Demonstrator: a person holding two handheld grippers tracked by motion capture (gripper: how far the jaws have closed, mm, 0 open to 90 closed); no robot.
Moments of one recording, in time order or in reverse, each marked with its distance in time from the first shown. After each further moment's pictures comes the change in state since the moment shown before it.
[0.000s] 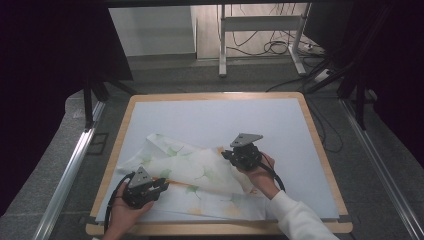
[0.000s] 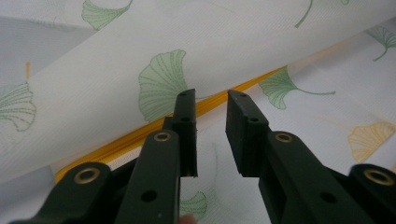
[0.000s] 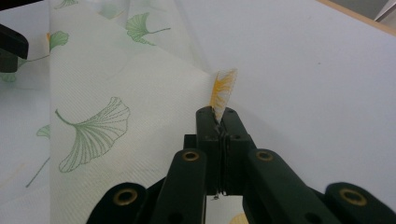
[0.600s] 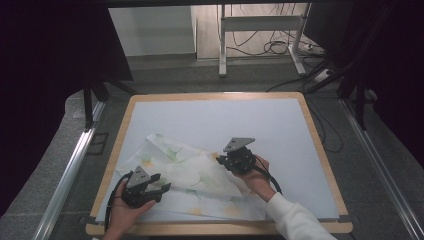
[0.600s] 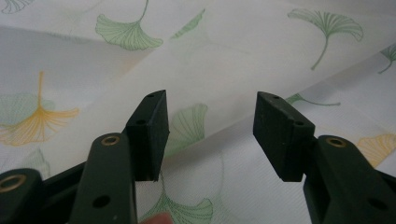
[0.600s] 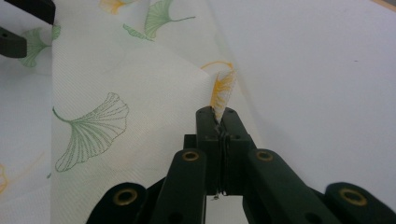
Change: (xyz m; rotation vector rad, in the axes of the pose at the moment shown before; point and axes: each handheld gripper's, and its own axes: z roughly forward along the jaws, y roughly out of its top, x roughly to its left) left arm 0.001 0.001 -0.002 -0.036 0.025 -0.020; right arm 0.014 0.000 0.010 0.039 0.049 -0.036
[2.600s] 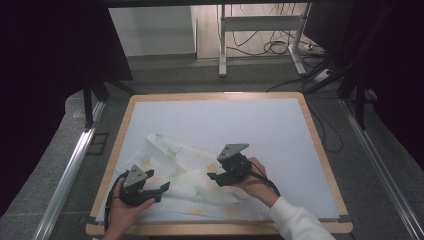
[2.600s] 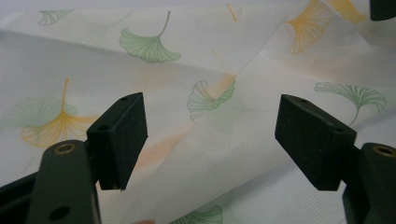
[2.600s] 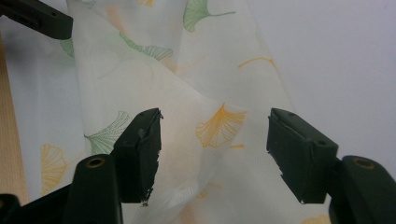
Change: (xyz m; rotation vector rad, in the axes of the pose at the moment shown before) left arm 0.002 0.001 -0.005 -0.043 0.047 -0.033; right arm 0.028 0.006 -0.004 0.052 0.061 -0.023
